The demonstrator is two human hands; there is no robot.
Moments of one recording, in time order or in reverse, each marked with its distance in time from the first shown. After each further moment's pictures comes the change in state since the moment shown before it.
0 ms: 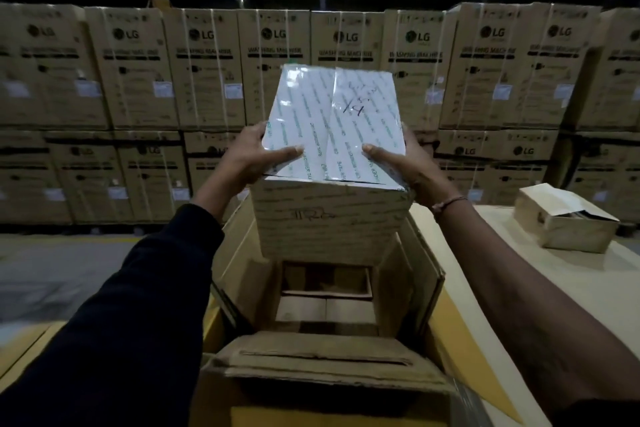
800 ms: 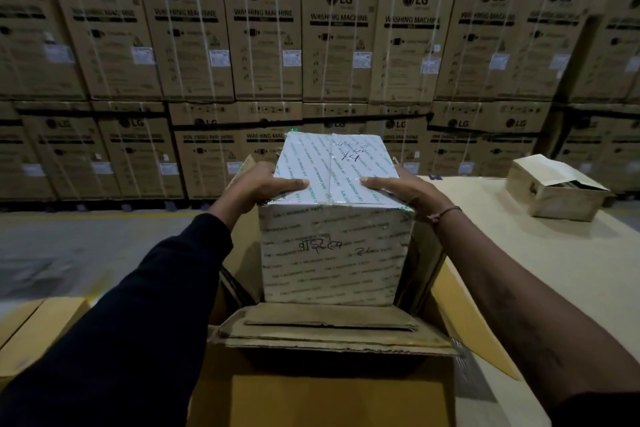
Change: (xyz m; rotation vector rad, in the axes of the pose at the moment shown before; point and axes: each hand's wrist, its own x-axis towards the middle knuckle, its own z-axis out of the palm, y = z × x) left_hand -0.018 -0.107 0.034 0.170 -0.177 -0.367; right_hand -0.038 0.080 0.013 -0.162 -0.129 0.360
